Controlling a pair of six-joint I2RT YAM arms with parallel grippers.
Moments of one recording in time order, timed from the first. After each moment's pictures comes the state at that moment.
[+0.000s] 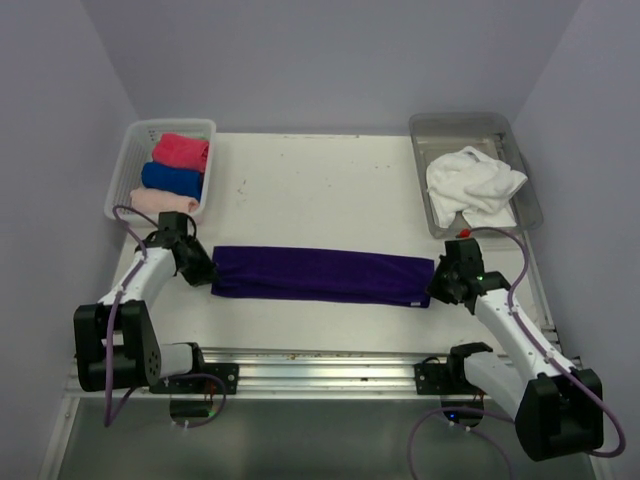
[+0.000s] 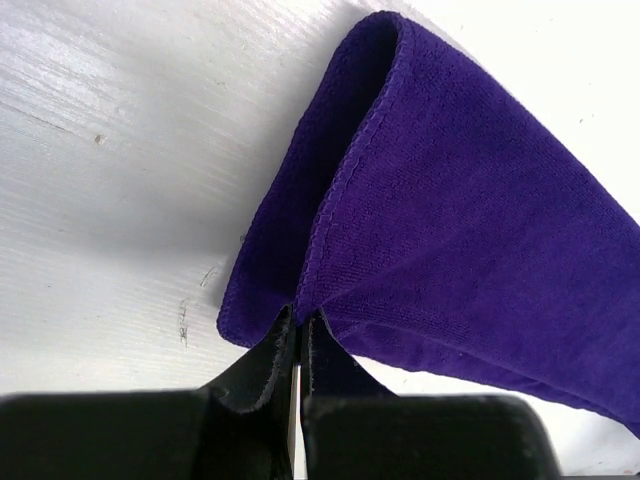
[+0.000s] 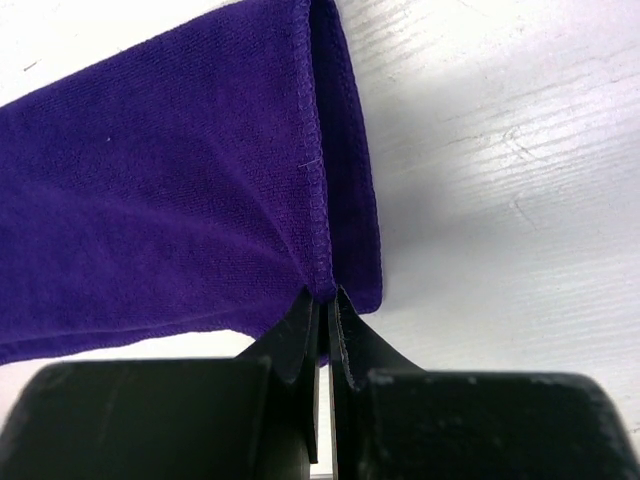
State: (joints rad) left arm 0.10 1.30 0.70 -0.62 0.15 -0.57; right arm 0.16 0.95 0.52 -0.60 0.05 0.64
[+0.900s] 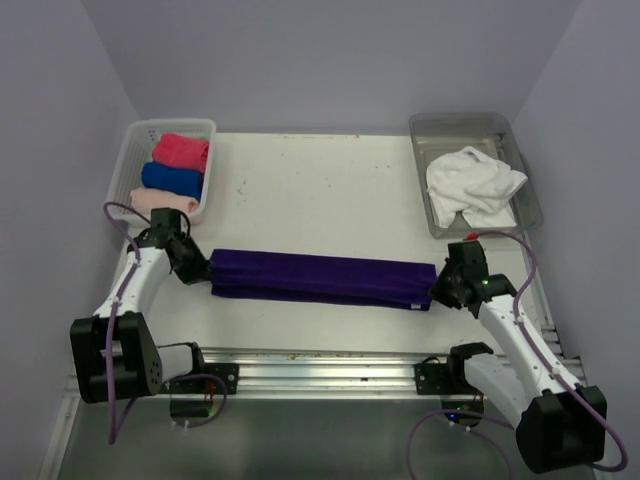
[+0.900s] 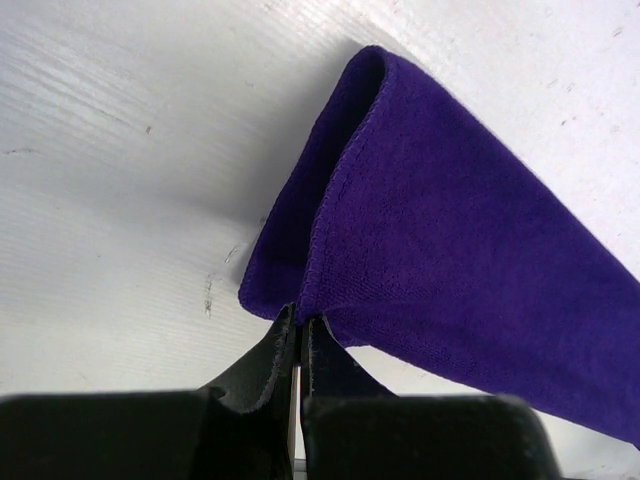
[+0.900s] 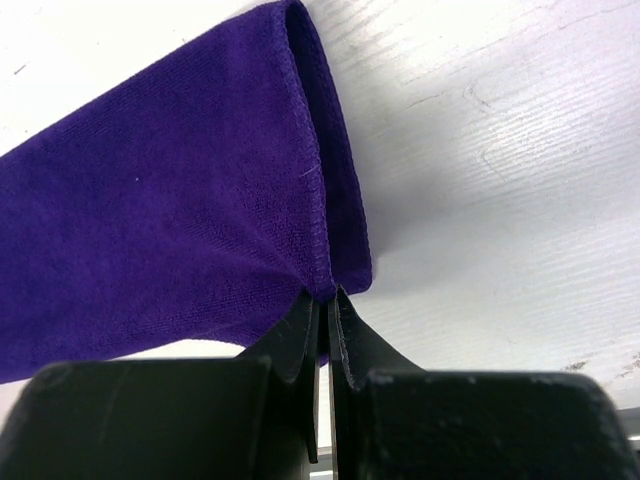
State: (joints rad) left arm 0.13 1.24 0.77 -0.72 0.12 -0.54; right arm 0.16 0.88 0.54 -0.72 0.09 0.70
